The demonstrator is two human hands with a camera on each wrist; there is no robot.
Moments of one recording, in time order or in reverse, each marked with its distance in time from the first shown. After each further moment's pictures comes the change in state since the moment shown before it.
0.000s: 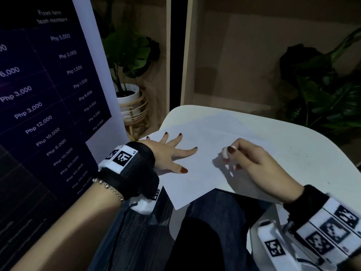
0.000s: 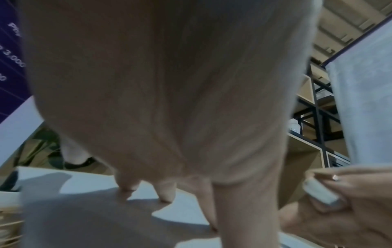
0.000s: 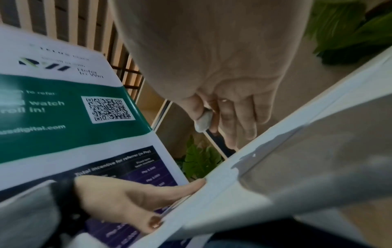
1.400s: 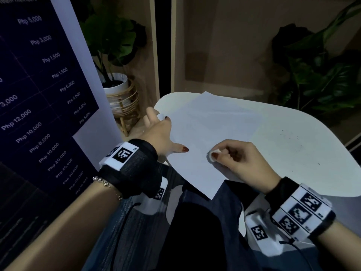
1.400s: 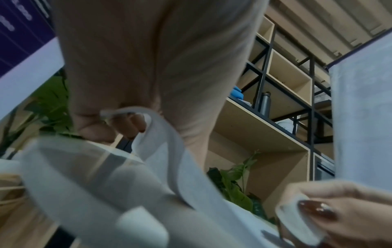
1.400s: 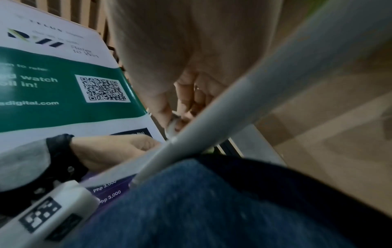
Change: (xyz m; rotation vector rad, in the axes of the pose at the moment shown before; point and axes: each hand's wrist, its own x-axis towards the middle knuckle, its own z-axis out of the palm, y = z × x) left_hand 0.021 0.018 0.010 -0.447 0.566 -0.164; right_hand -0.007 0.036 0.018 0.177 0.020 0.030
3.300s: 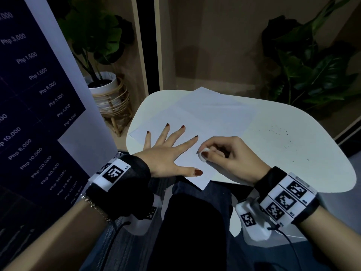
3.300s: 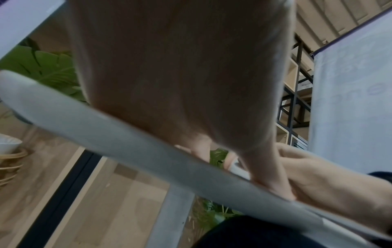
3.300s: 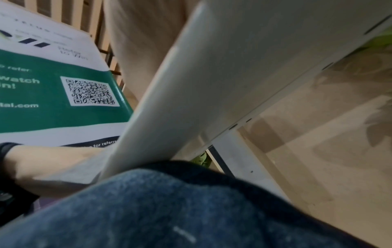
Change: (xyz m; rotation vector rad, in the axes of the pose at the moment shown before) left_hand -0.009 0.020 0.029 0.268 -0.430 0.264; right_hand 0.009 0.001 -0.017 -0.039 -0.133 -0.012
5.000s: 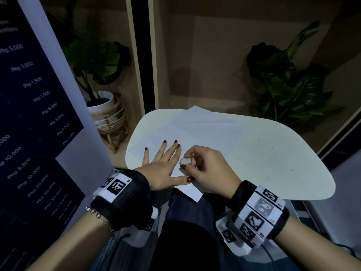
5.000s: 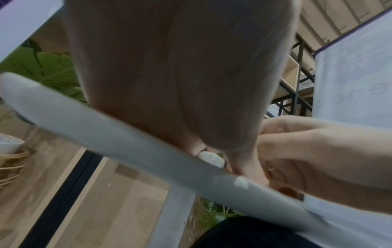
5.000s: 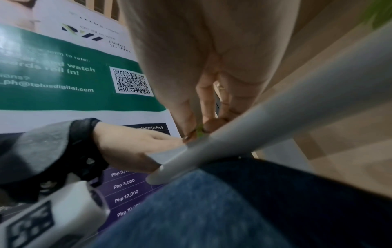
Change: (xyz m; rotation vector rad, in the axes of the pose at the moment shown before) left_hand -0.002 0.001 0.000 0.016 0.023 -0.006; right_hand 0.014 -0.023 0.033 -0.358 0.217 0.003
